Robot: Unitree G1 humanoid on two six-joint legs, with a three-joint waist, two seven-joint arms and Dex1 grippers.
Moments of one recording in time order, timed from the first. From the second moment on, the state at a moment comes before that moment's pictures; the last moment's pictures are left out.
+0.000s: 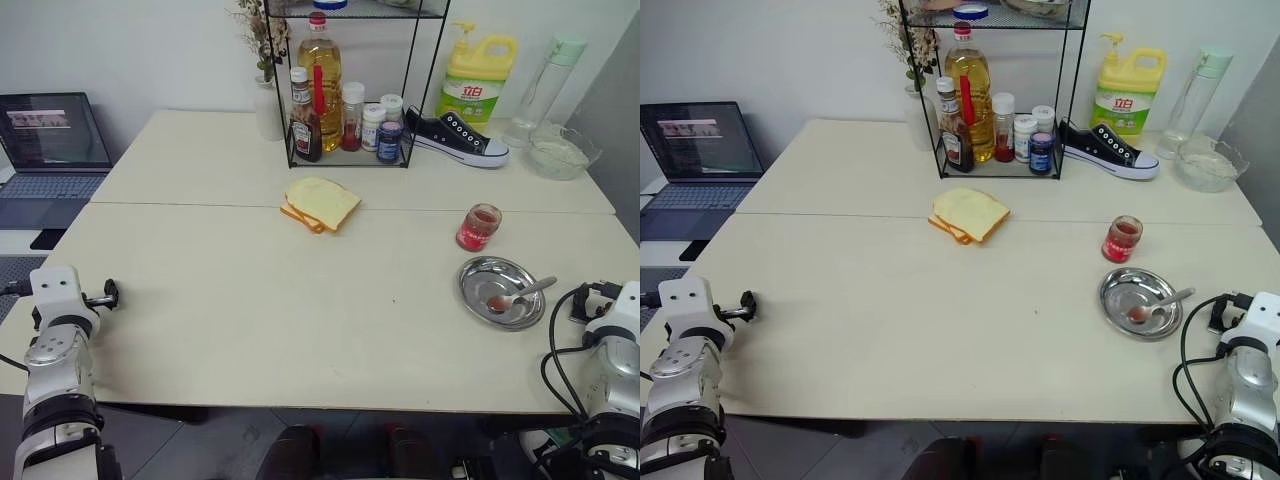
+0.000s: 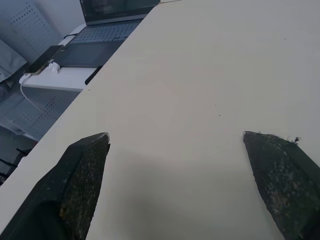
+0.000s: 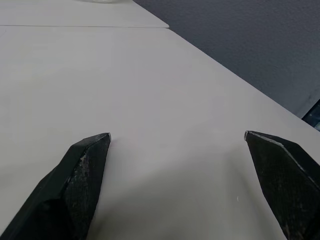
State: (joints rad) left arm -0.32 0.69 0.44 0.80 -0.18 -0.02 -0.17; right arm -0.19 -0.48 -0.49 0.51 0.19 -0.04 -0.04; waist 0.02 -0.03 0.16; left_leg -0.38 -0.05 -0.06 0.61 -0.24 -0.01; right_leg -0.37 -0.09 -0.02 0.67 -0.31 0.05
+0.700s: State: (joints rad) left arm -0.33 0.70 0.44 0.81 -0.17 -0.03 -0.19; right arm -0.20 -0.48 -0.49 0.52 0.19 -0.04 -0.05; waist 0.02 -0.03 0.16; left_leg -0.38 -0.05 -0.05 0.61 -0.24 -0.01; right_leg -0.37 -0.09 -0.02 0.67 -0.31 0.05
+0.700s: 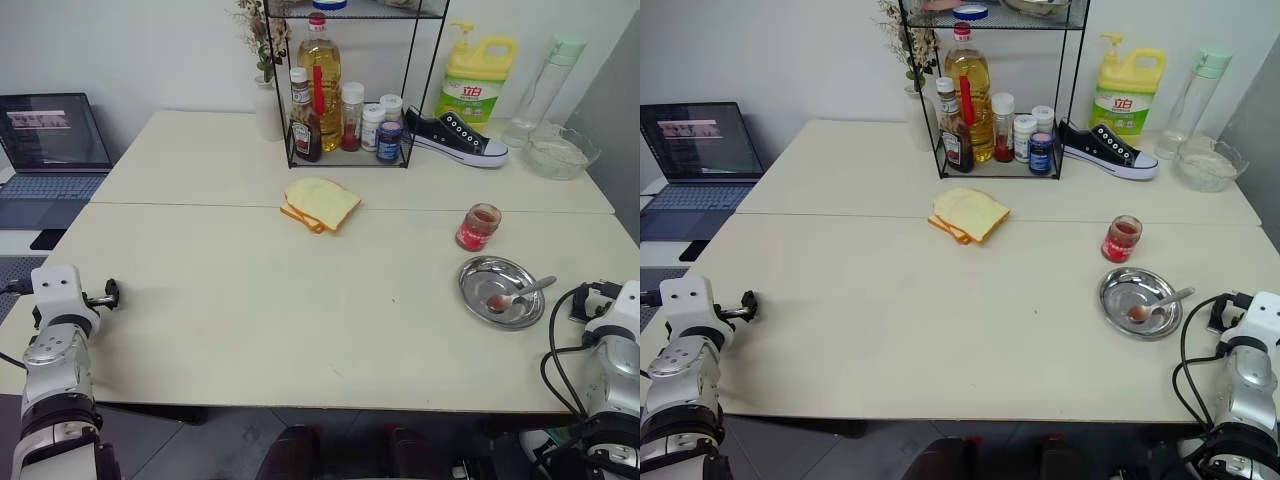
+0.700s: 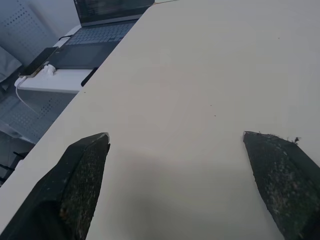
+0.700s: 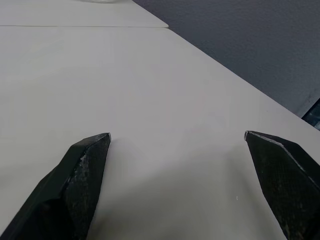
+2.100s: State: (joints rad) left arm -0.74 0.60 -0.03 0.41 -0.20 0.29 -0.90; right arm 0.00 -0.68 -0.42 -0.31 0.70 0.58 0.54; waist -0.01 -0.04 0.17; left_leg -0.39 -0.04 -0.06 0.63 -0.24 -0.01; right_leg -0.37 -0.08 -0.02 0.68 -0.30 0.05
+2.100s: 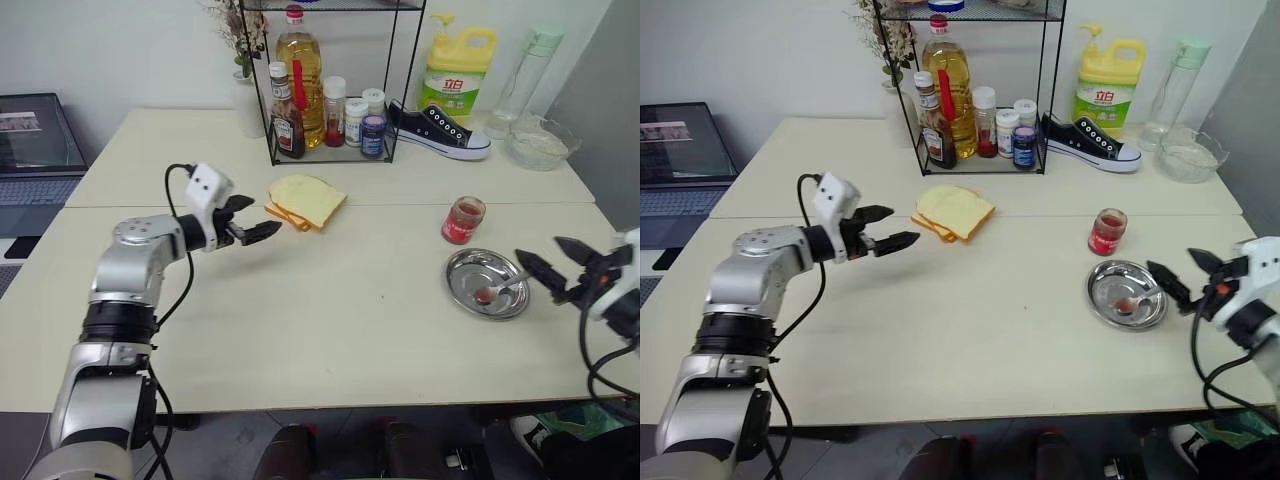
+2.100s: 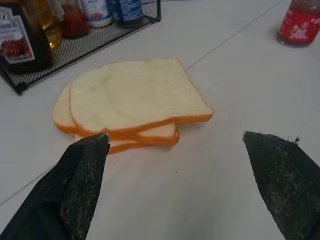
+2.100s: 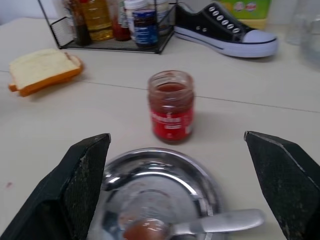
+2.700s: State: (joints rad) left arm -0.98 0.37 -0.18 1.10 0.16 -0.38 -0.58; right arm -0.03 -0.54 -0.29 -0.45 0.69 0.64 0.41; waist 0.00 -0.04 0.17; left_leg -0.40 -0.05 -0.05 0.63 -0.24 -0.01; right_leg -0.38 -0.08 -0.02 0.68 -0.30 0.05
